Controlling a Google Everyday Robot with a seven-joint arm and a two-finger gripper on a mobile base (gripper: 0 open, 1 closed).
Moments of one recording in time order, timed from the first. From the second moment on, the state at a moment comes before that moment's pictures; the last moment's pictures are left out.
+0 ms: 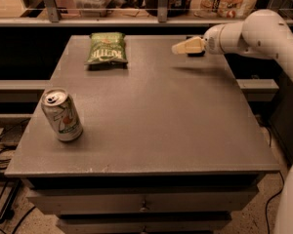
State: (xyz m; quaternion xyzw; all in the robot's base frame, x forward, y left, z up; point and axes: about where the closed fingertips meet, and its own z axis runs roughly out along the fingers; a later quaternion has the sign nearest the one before) arm 0.811 -0.163 0.886 -0.26 0.80 0.14 0.52
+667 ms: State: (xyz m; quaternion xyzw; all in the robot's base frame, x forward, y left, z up) arm 0.855 -0.172 0.851 -0.22 0.82 0.13 0.51
